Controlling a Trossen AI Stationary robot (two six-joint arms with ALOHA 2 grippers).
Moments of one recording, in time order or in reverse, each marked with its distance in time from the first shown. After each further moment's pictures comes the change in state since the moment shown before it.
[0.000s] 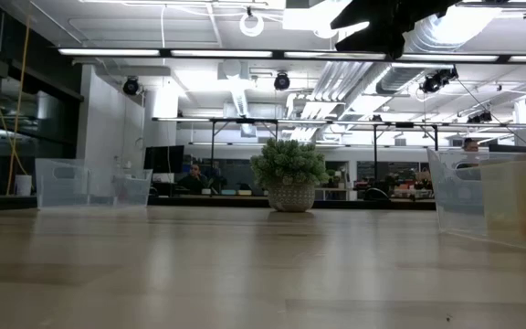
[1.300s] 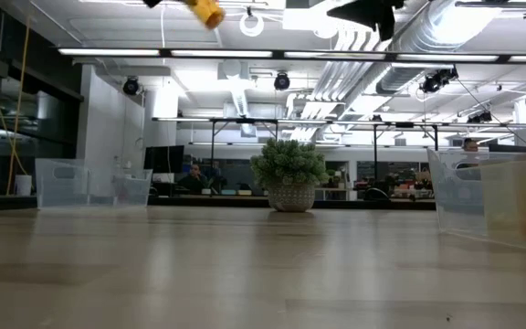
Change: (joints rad) left arm 1.378 -0.410 0.507 -0.119 0.120 0.673; right arm 0.000 0.000 0.000 0.232 -0.004 0.007
